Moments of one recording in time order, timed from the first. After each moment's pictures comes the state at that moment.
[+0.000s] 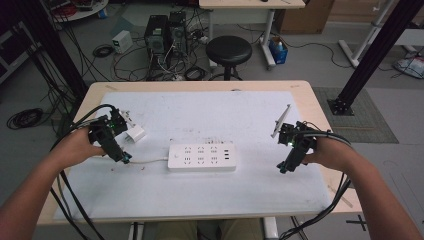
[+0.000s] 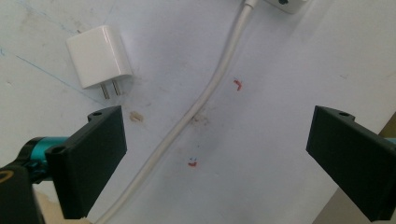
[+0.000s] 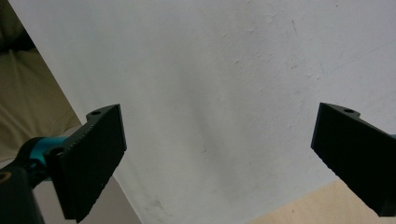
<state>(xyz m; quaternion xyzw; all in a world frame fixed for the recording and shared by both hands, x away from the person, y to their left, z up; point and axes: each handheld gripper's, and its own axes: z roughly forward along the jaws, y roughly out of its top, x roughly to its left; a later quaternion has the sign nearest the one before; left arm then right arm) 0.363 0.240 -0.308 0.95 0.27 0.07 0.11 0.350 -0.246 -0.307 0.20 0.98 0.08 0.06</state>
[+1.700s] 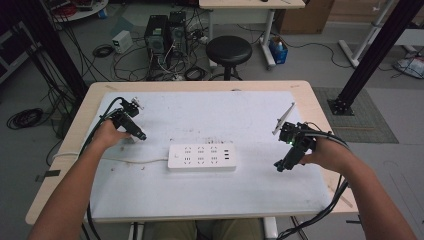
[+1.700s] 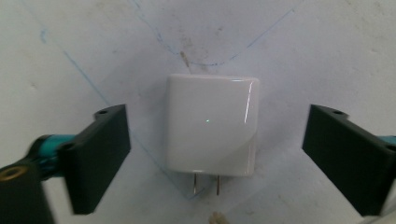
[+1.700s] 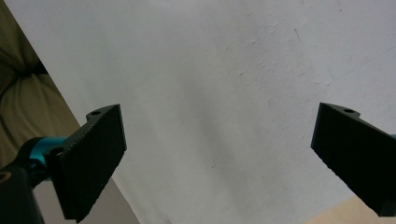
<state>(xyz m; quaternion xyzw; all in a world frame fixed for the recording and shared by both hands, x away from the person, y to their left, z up) 0.473 0.257 -0.403 0.89 0.43 0.09 0.12 0.355 -0.251 -0.315 0.23 0.97 0.12 0.04</state>
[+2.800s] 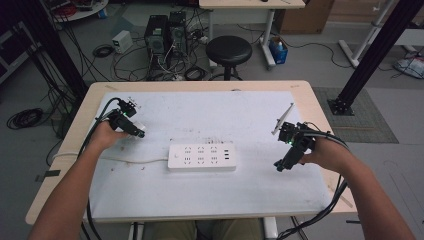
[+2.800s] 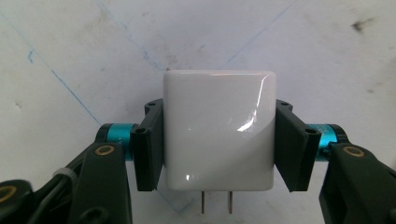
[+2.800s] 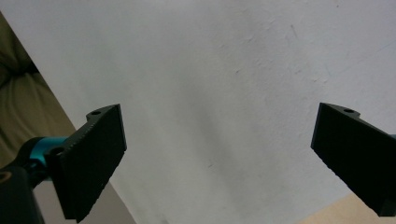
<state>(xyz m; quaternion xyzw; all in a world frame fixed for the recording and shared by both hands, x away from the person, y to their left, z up) 0.459 0.261 -0.387 0.89 0.40 0.09 0.20 0.357 -0.251 -0.317 0.24 0.96 0.11 0.05</state>
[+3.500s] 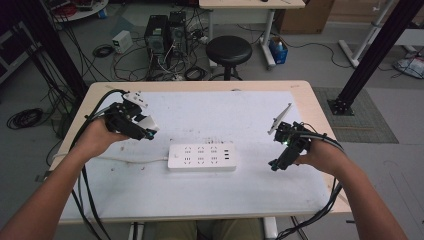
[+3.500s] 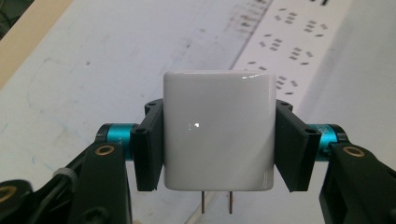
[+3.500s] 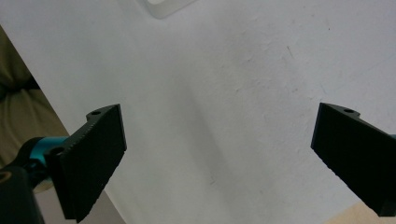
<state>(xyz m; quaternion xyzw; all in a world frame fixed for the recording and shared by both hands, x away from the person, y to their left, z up) 0.372 0.201 -0.280 0.92 0.25 0.12 0.27 0.351 -0.238 -0.312 0.24 0.96 0.14 0.07</state>
